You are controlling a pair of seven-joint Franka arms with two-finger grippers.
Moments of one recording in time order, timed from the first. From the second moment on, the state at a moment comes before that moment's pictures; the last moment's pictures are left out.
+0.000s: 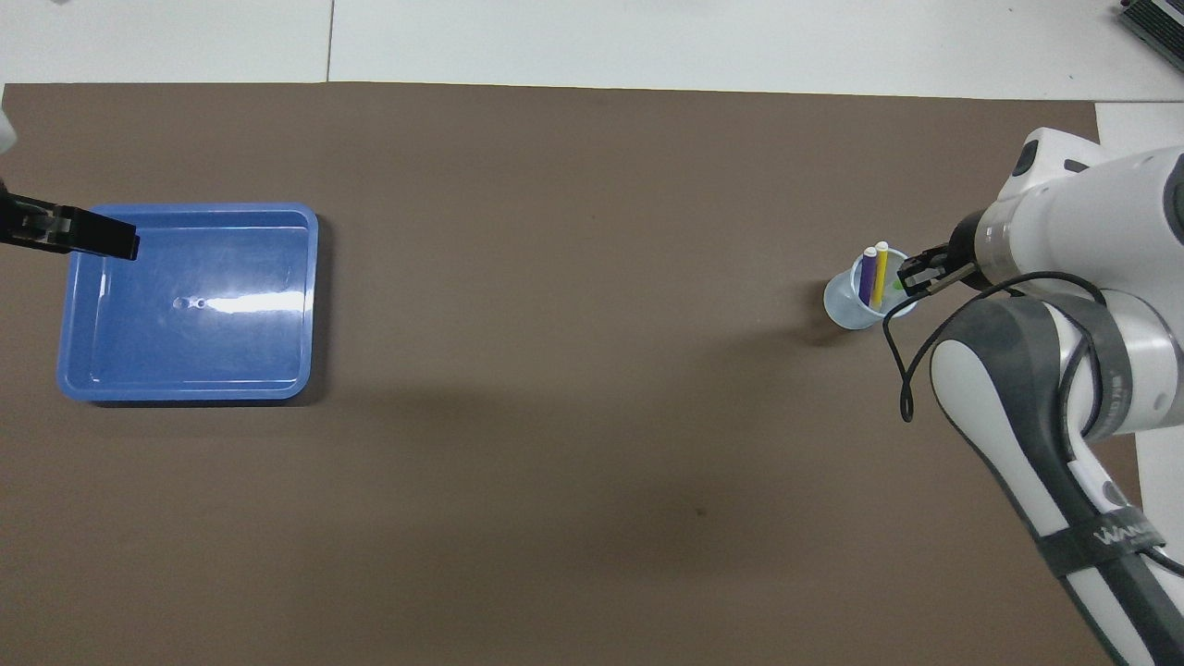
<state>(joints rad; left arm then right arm) 0.13 0.05 -0.20 -1.51 0.06 1.68 0.13 -0.02 0.09 0.10 -1.88 -0.08 2.13 -0.31</state>
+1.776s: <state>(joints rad) 0.13 0.04 -0.20 -1.52 0.06 1.67 0.13 -0.03 0.09 0.09 -1.82 -0.05 2.10 -0.22</state>
